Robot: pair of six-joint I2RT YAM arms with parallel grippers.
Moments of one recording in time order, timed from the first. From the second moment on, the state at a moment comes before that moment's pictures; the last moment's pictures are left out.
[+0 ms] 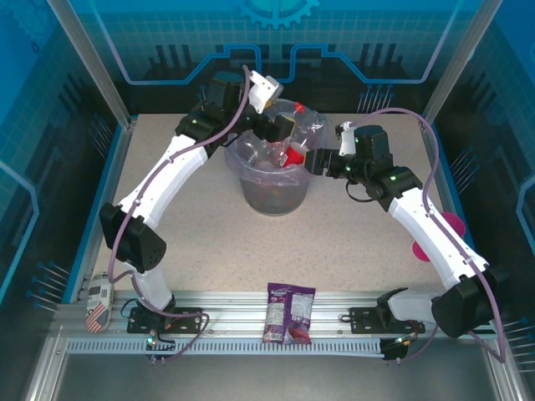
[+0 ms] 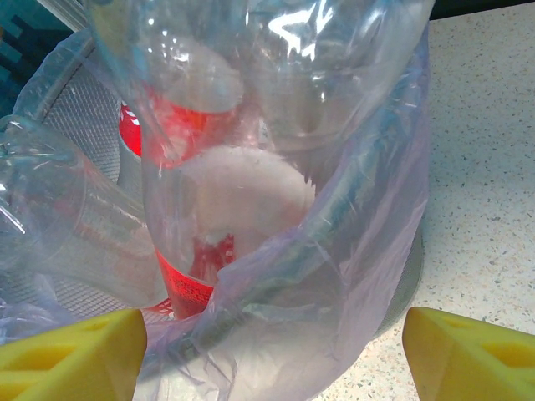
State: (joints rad) left arm -0.44 1.79 1.91 -0.51 0.37 0.11; right arm 0.36 1.28 1.22 -0.50 -0.25 0.42
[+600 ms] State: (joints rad) left arm -0.44 1.86 1.94 -0.41 0.23 -0.15; right arm 0.26 1.23 1.38 -0.53 -0.24 0.37
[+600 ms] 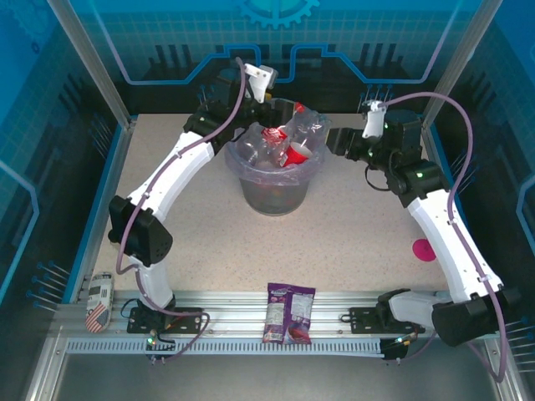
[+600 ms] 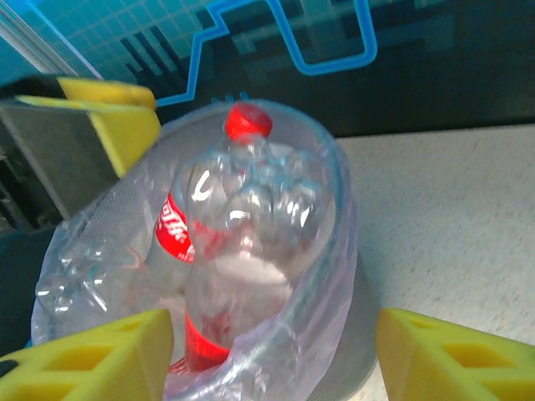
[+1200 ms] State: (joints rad) left arm -0.21 1.55 1.48 -0.32 0.13 -0.40; right arm 0.31 1.55 1.63 -0.47 -0.29 0.36
